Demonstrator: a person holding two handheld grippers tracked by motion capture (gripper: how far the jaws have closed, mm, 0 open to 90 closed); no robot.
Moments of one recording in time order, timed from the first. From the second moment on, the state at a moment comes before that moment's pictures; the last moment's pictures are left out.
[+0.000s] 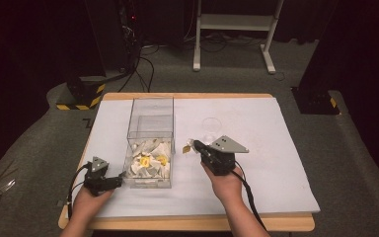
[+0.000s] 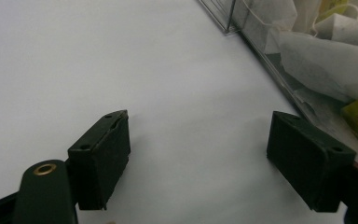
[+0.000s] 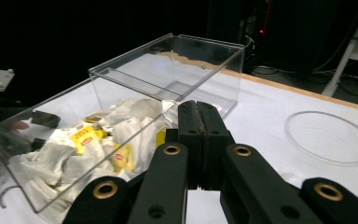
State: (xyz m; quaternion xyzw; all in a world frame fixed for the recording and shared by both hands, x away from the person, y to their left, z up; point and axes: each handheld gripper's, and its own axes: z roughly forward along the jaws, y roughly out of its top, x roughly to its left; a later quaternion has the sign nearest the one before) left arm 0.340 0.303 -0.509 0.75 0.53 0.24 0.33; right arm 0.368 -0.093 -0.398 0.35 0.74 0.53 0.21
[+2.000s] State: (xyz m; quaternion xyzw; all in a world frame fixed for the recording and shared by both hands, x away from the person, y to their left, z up) left arm 0.340 0.302 -0.509 0.75 0.53 0.24 0.33; right arm 0.468 -0.128 -0.410 0.44 0.72 0.45 0.28
